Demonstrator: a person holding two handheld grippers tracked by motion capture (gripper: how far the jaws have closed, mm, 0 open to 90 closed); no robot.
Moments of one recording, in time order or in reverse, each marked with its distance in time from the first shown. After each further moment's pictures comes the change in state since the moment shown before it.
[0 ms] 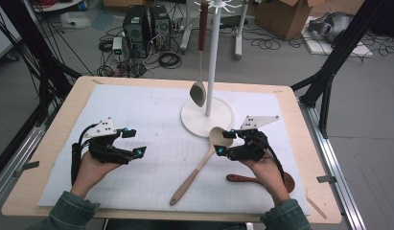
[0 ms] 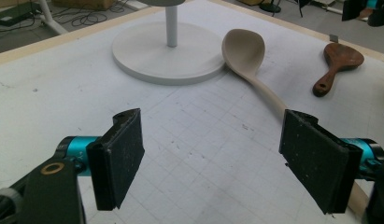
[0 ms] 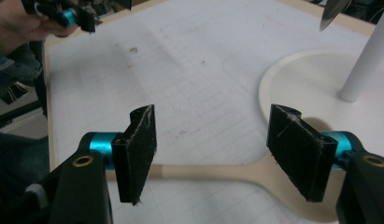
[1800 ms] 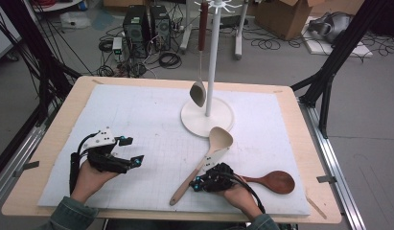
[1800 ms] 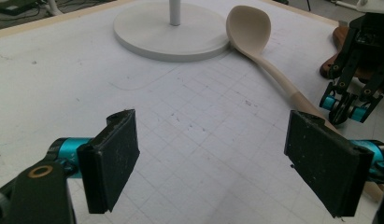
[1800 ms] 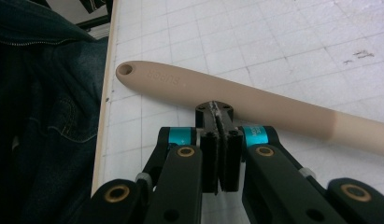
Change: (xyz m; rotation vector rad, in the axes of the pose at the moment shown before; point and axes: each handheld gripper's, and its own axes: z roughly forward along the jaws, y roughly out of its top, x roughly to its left) left arm -0.004 -0.025 -0.003 0.015 0.023 -0.013; right arm 0.048 -0.064 0.094 0.253 0.322 -0.157
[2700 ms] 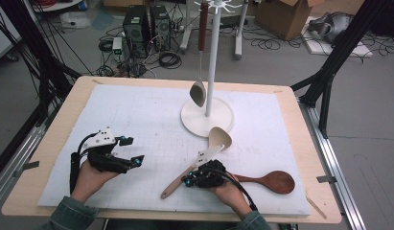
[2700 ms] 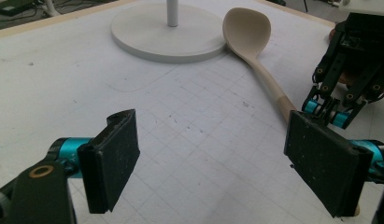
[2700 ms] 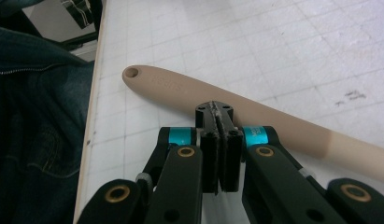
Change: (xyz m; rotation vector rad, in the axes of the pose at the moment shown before) left arm 0.000 0.001 0.000 0.001 -0.010 0.002; right arm -0.004 0.016 0.017 -0.056 -0.032 0.019
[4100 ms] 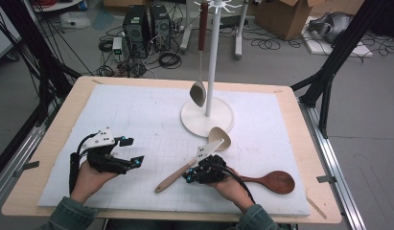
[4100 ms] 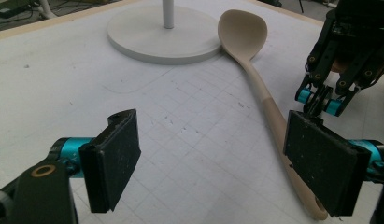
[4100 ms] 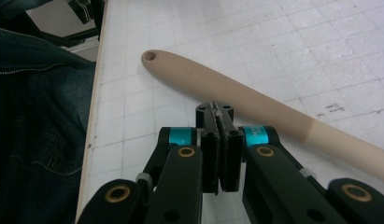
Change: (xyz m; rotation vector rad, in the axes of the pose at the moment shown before) left arm -0.002 0.000 -0.002 -0.010 -0.010 0.006; right arm -0.006 0.012 -0.010 0.030 0.012 -0.016
